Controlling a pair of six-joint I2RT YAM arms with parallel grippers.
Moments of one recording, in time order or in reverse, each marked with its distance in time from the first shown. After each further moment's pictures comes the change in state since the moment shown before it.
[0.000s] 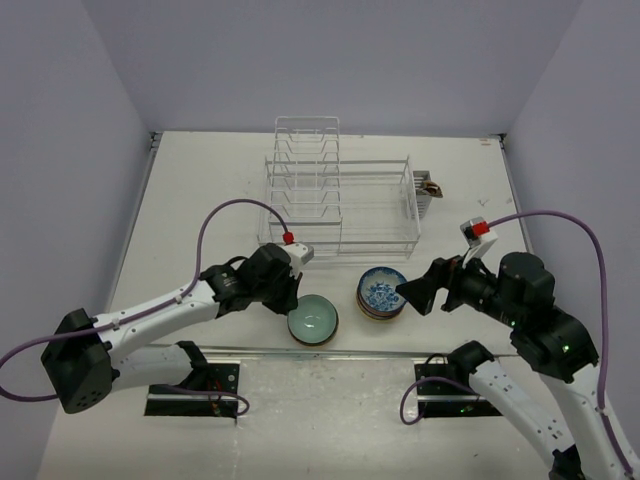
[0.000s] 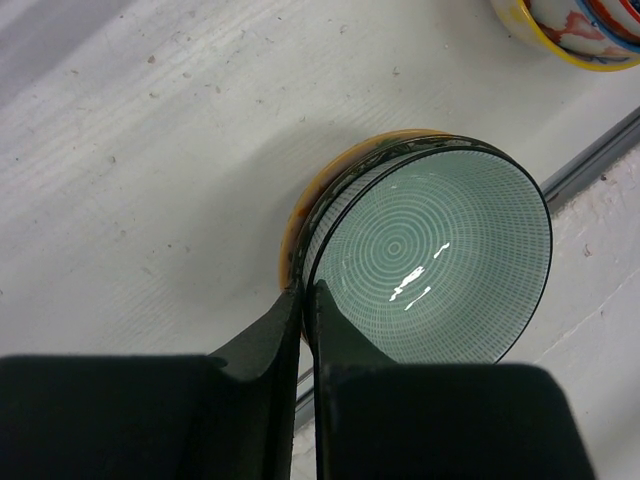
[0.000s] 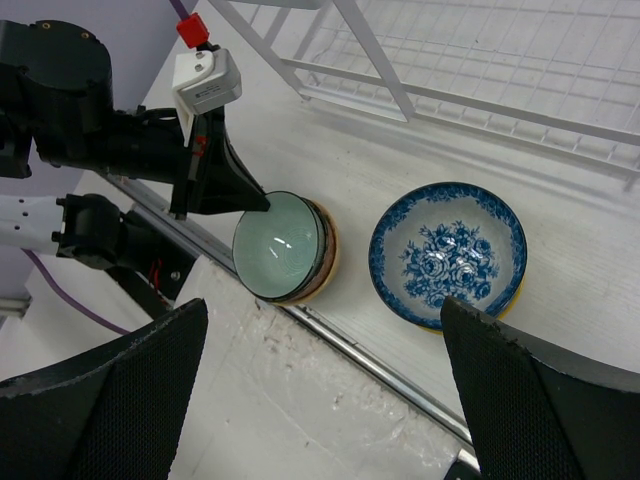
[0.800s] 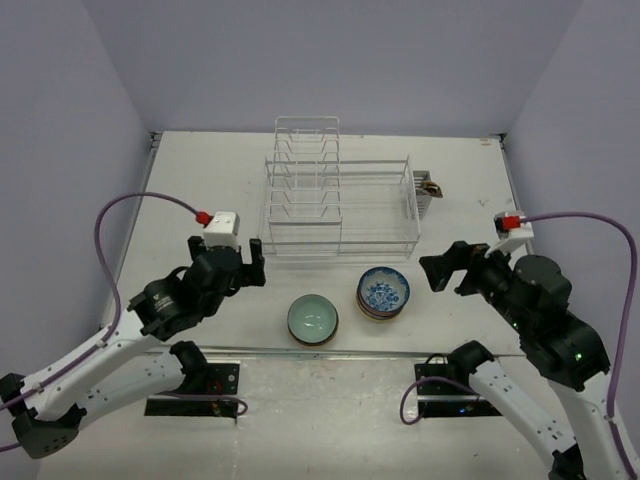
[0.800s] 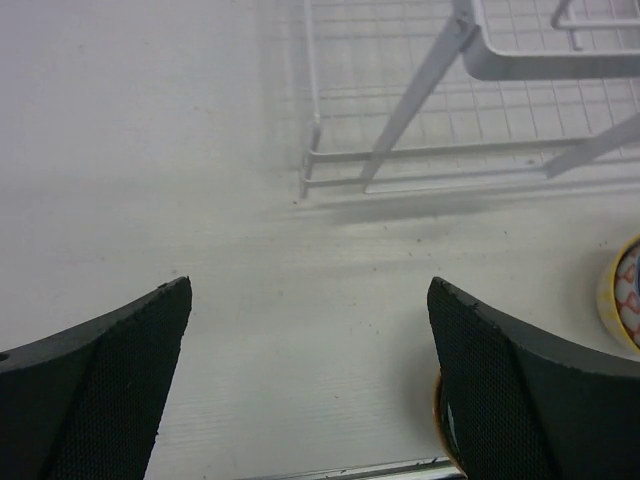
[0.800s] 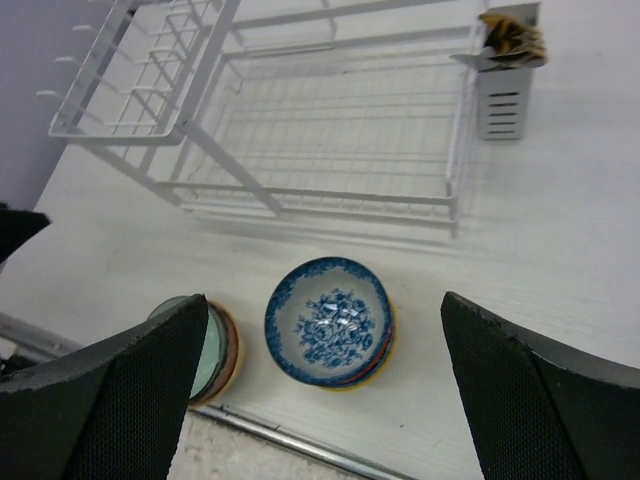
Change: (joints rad) left arm 0.000 -0.374 0.103 -0.200 -0.657 -0.158; right arm 0.000 0.007 0.062 0.007 0.320 -0.013
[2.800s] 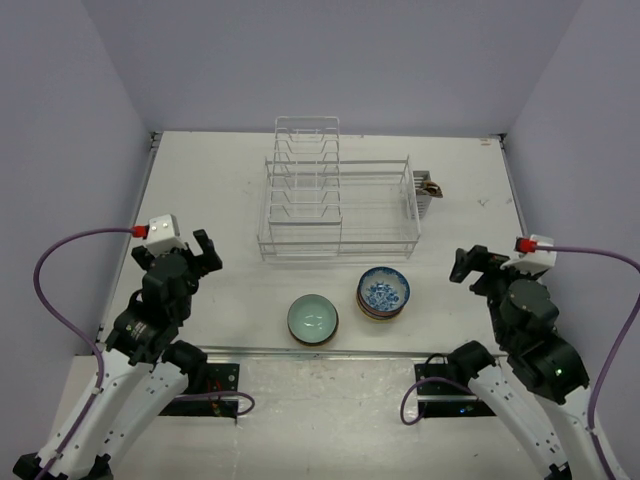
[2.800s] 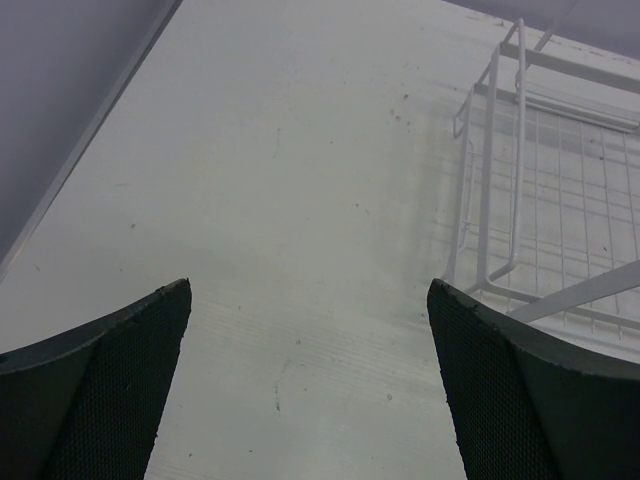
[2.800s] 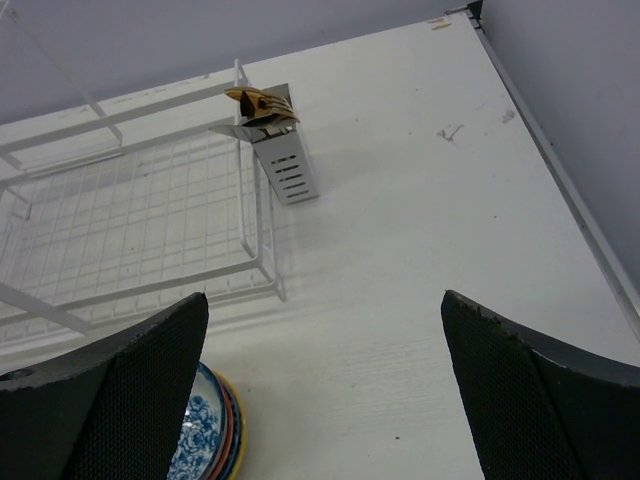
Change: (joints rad) left arm 0.419 -0.308 -0.169 0.151 -0.050 0.156; right arm 0.000 -0.226 -0.266 0.166 0.546 -0.101
